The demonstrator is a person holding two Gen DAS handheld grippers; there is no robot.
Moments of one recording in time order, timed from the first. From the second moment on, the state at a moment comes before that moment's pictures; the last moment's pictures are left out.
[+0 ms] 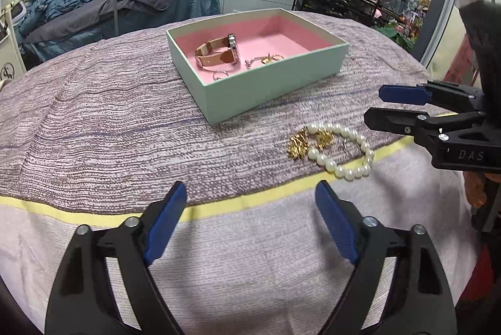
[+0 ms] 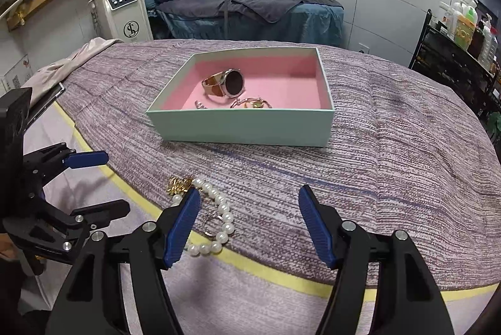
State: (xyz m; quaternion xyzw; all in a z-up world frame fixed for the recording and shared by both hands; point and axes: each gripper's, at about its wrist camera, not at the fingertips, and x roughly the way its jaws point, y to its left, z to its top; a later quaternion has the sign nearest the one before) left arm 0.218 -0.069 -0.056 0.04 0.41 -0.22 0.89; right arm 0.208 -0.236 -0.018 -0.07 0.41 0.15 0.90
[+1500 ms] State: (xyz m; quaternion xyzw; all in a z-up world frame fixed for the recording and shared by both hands) left arm 0.237 -0.115 -0.060 0.13 0.37 -0.30 0.87; right arm 0.217 -0.209 -0.042 -0.05 0.45 0.19 0.87
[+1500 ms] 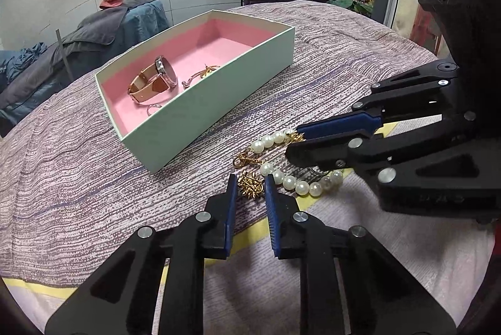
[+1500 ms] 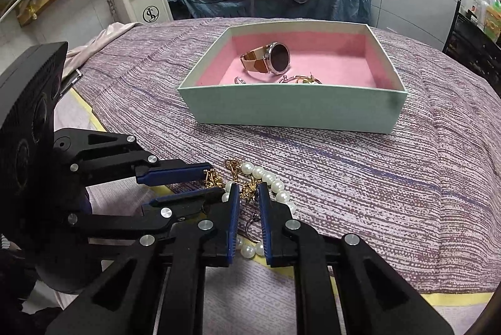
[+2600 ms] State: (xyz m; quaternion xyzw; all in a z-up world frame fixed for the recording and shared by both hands) left arm 0.260 -0.083 -0.006 0.08 0.34 -0.26 0.90; right arm 0.236 -0.236 0.025 -0.03 0.38 0.19 0.91
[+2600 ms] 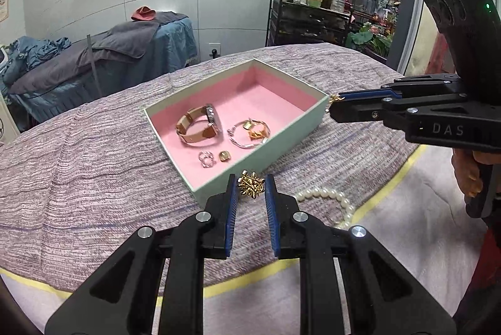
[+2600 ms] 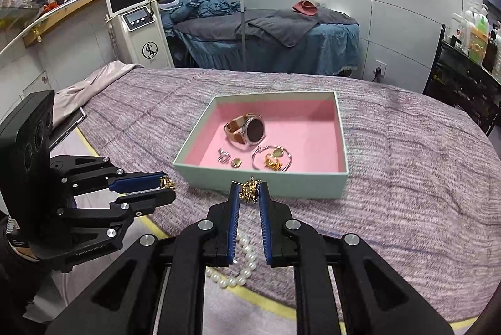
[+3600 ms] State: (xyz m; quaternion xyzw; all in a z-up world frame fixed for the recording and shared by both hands) left arm 0.391 -0.118 -0.040 0.05 0.50 -0.27 0.82; right arm 0.365 -0.209 -0.015 -0.08 0.46 0.16 0.87
